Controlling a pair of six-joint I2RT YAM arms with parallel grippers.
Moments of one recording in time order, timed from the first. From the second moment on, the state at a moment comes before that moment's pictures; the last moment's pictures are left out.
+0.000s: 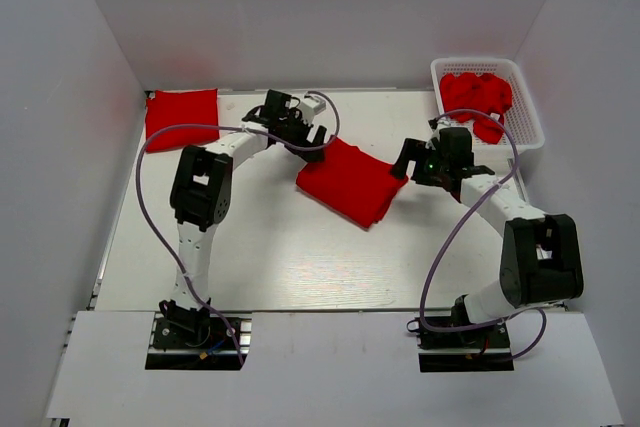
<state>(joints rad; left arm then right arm) -0.37 2.22 1.71 -0.30 0.51 0.20 0.17 1.48 0.88 -0.12 -0.26 0.31</state>
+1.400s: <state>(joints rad) -0.46 1.94 1.48 -0.19 0.28 0.15 0.17 1.32 0.75 -0.09 -0.07 0.30</state>
